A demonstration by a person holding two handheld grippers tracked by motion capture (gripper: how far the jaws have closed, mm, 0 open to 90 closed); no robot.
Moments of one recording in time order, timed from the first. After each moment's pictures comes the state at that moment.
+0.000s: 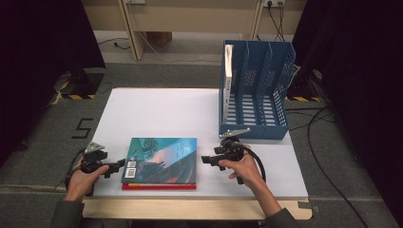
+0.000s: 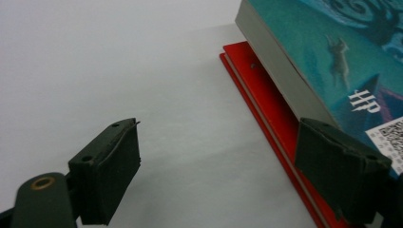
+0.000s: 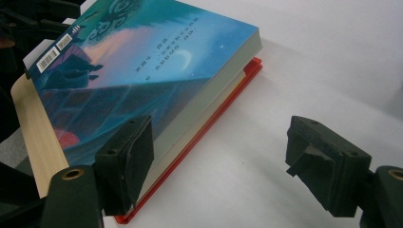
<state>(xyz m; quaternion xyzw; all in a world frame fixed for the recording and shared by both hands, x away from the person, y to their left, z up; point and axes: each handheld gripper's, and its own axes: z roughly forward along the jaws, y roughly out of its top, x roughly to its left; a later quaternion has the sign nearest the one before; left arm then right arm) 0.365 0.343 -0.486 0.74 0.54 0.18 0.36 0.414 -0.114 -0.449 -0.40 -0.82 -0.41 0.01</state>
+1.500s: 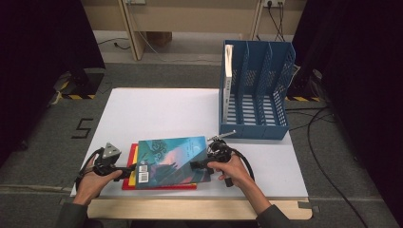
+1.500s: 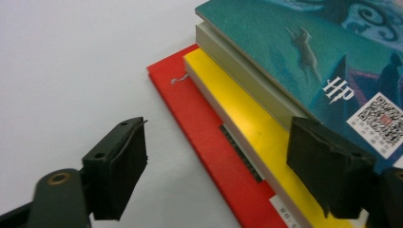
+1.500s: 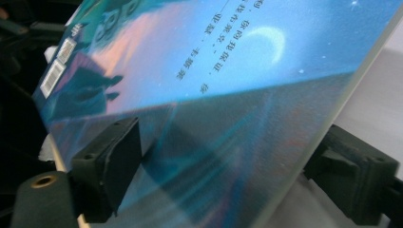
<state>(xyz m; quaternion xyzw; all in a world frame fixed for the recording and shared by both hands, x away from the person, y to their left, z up) 0.352 0.291 -0.468 0.80 0.46 0.22 0.32 0.426 -0.084 -0.480 -0.41 -0.82 -0.40 0.10</state>
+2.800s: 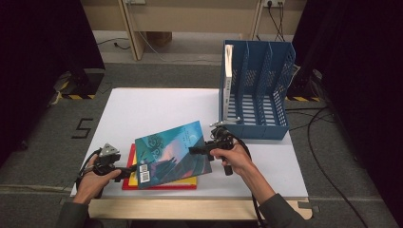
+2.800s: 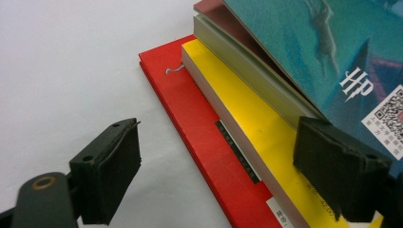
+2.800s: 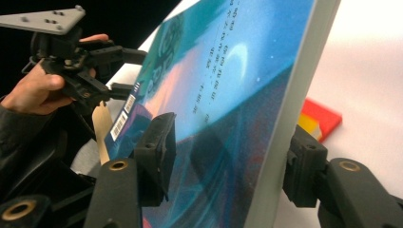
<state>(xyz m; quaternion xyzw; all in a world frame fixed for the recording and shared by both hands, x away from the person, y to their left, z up) 0.356 0.303 -0.477 0.78 0.49 0.18 0.35 0.441 -0.082 -0.429 -0.36 -0.80 -0.47 0.11</state>
